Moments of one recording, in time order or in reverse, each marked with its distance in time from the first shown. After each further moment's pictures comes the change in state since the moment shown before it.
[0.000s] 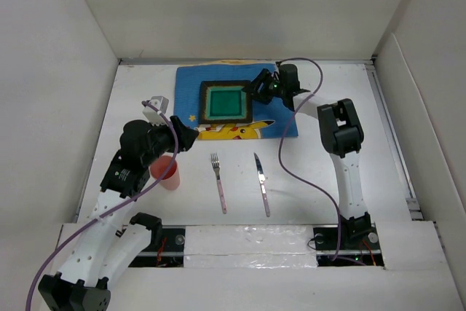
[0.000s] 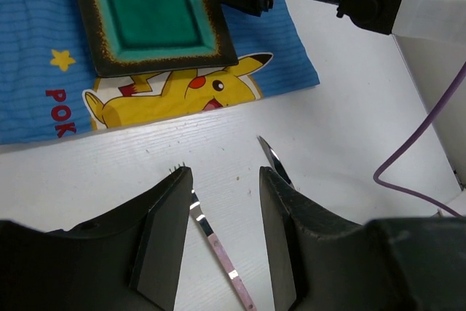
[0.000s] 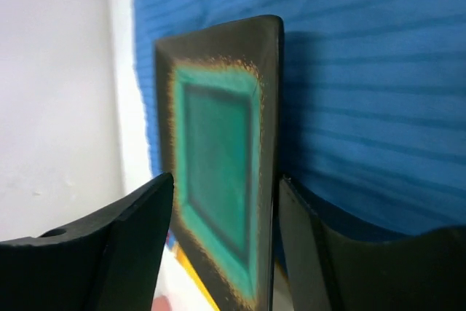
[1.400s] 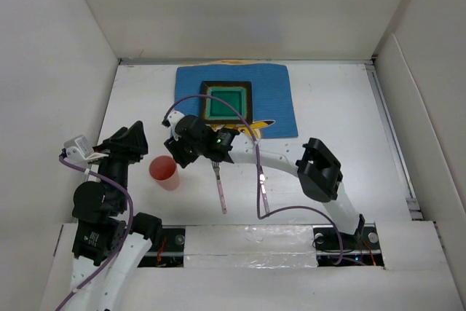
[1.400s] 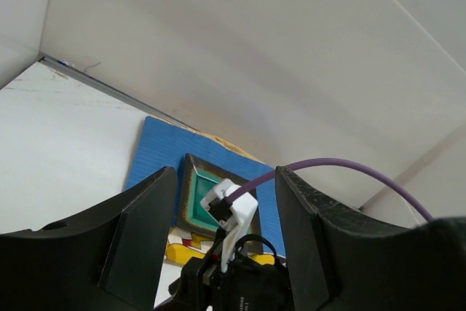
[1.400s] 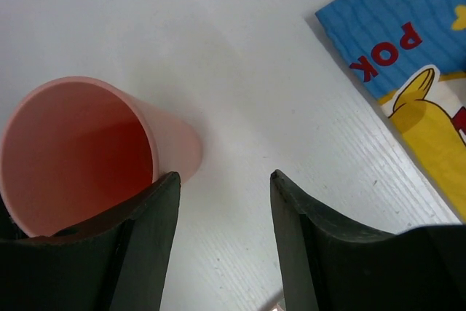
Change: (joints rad) left arm -0.018 -0.494 -0.008 0.067 -0.625 -0.092; right arm 0.811 -0.251 0.114 -0.590 0.577 -0.747
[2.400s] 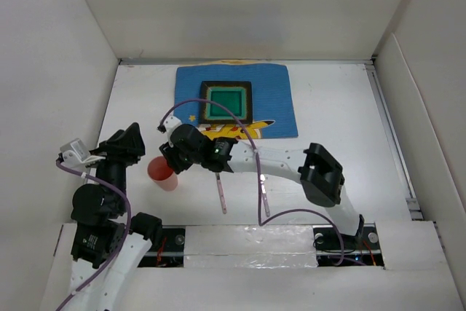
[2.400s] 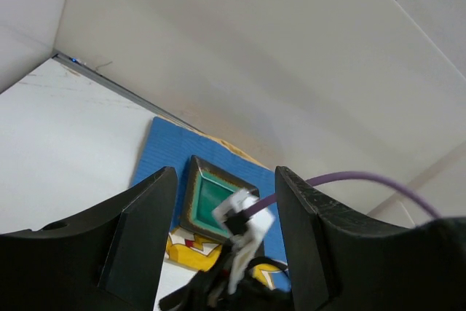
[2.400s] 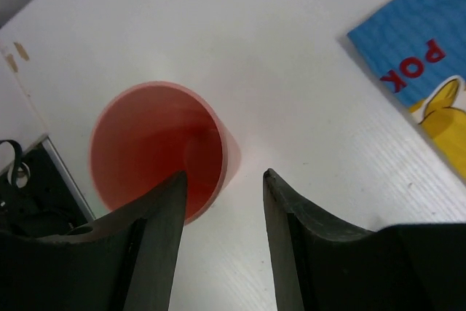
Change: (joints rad) left arm -0.016 -0.016 -0.001 -0.022 -0.047 -0.017; right arm 0.064 -0.056 -0.040 0.077 0.067 0.073
